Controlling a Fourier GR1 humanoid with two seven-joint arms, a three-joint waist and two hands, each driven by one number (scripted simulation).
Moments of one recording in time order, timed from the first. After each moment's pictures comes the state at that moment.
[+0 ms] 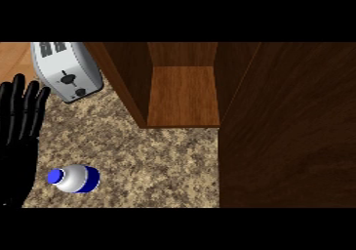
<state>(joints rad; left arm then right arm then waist) -0.01 0.13 -0.02 -2.10 0.01 0.03 0.00 0.01 -0.12 0.01 -2.10 0.03 0.03 0.00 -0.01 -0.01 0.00</state>
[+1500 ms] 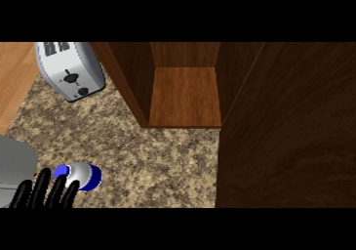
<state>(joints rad) 0.59 0.06 -0.61 -2.49 -0.05 0.31 0.19 0.37 -0.14 -0.01 -2.41 -0.29 0.19 0.23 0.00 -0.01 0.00</state>
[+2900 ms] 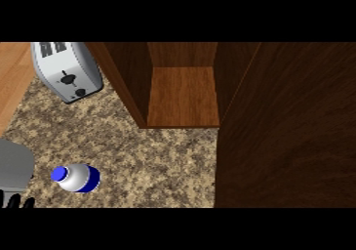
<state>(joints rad) 0.77 0.21 -0.48 -2.46 -0.01 0.49 0.00 0.51 -0.16 -0.13 -2.41 -0.35 0.30 0.14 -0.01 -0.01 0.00</state>
